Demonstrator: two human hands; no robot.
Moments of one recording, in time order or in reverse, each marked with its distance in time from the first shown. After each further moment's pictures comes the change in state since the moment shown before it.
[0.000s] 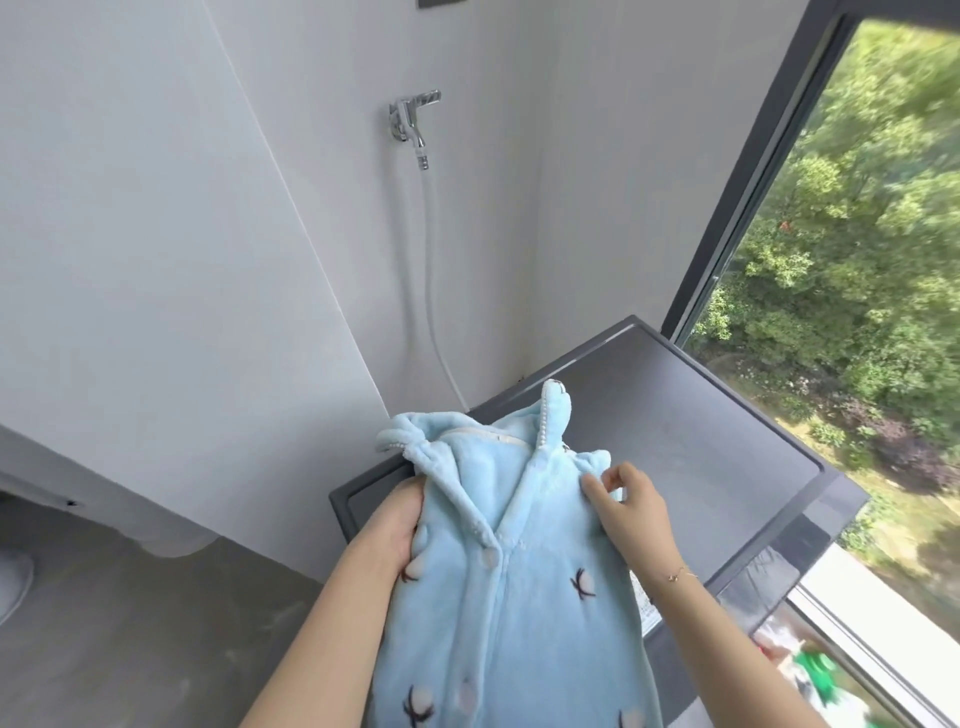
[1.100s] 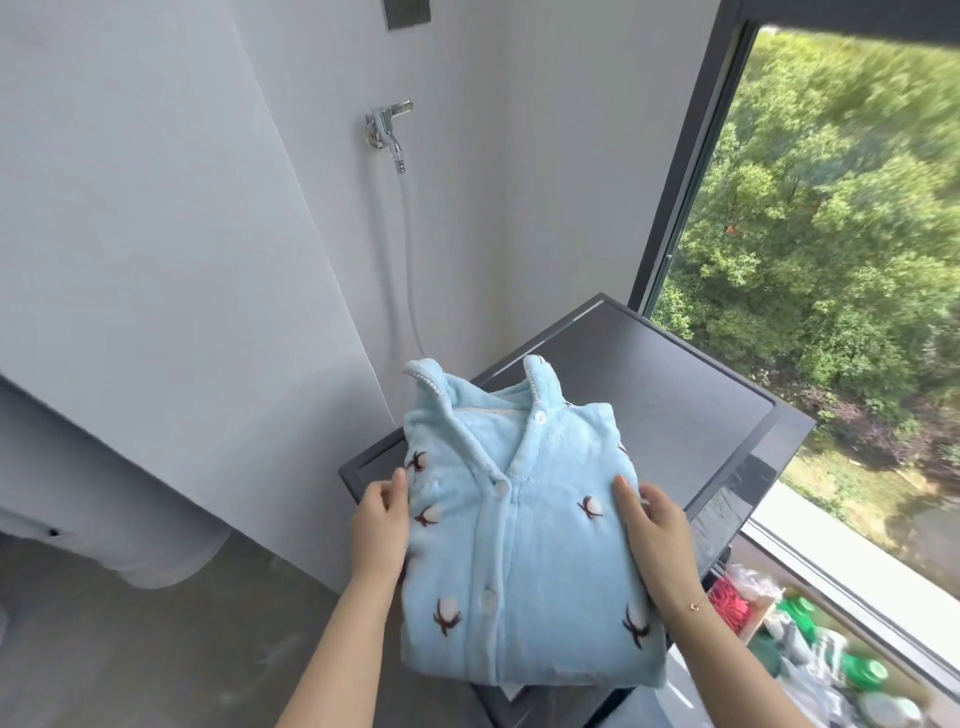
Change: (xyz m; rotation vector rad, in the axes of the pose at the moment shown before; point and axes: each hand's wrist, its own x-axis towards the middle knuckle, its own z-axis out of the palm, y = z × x) left_hand -0.033 -0.072 -0.049 0.412 0.379 0.467; right_hand -0.103 0.042 -0.007 0.169 0.165 0.033
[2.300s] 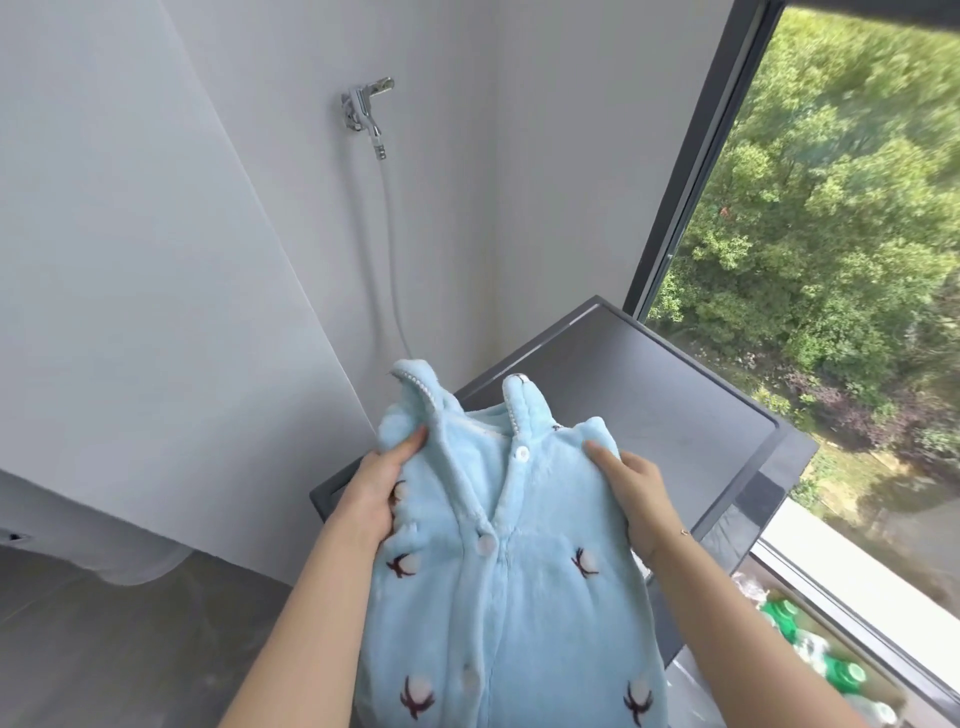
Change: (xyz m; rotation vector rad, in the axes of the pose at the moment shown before) left_hand 0.057 0.068 0.020 -0.641 -0.454 -0.382; right_hand 0.096 -0.028 0.012 0.245 -0.197 0.206
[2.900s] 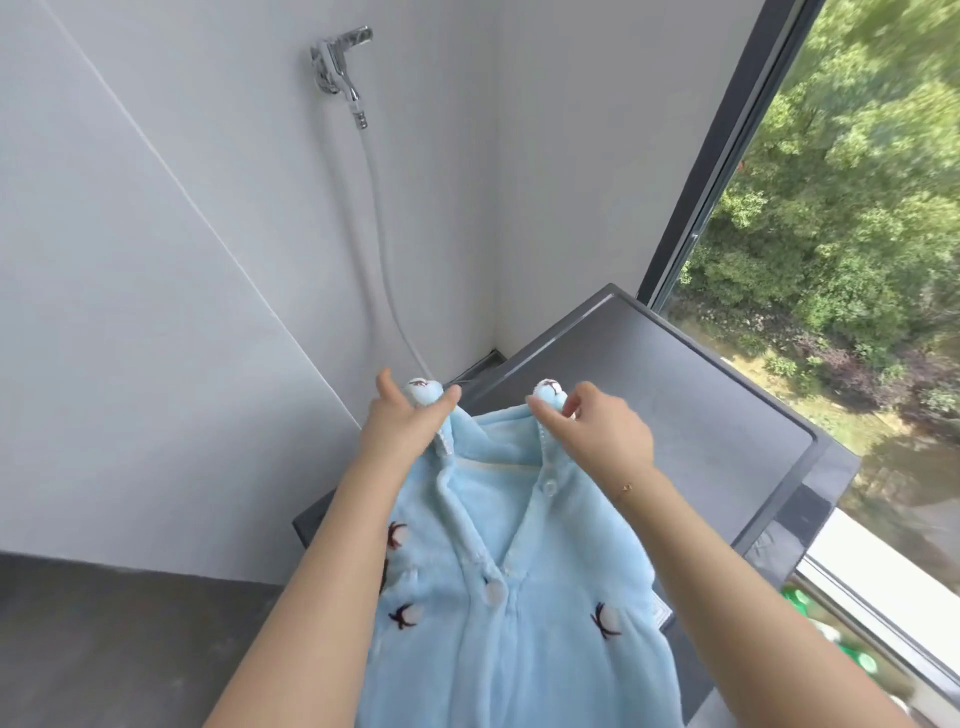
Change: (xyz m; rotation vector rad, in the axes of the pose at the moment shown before) left_hand 0.075 0.055 0.047 0.866 0.360 0.198; right_hand 0.057 -0.080 0.057 -0.963 0.127 -0.200
